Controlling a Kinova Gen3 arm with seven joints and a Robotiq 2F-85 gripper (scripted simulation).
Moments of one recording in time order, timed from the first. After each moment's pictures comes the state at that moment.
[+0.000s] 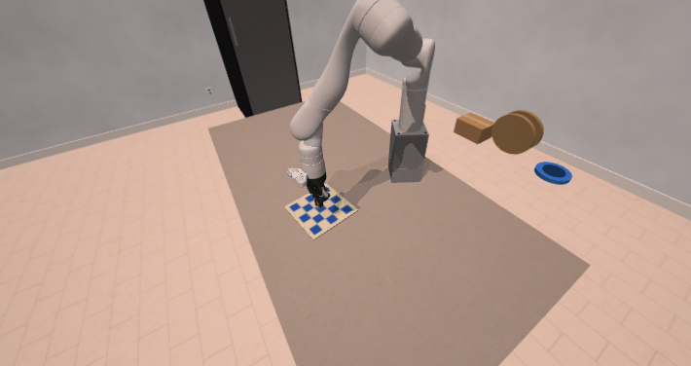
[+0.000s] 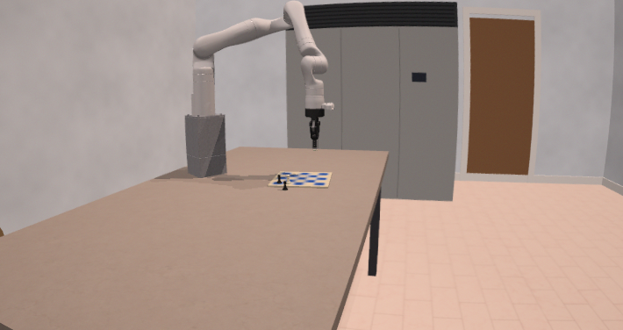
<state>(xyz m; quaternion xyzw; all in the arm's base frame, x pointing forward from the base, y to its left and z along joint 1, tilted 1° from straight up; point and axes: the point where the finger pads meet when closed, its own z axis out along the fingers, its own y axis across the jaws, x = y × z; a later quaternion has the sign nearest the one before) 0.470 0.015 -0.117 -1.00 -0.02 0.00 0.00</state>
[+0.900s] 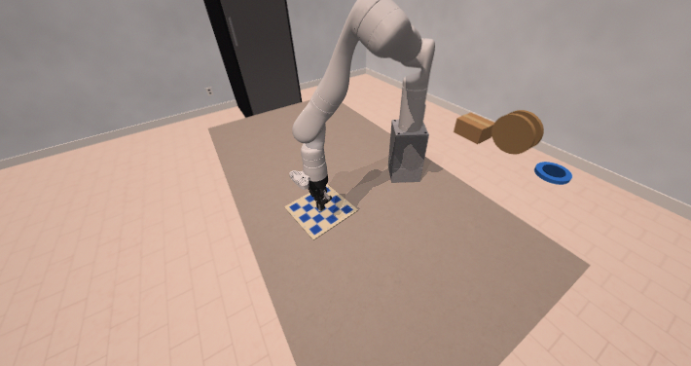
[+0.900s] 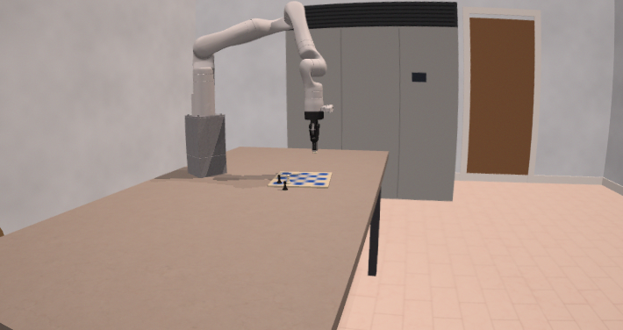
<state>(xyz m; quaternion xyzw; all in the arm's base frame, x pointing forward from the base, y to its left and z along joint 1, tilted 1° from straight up) 0.469 0.021 -0.127 -1.00 -0.02 -0.01 0.01</state>
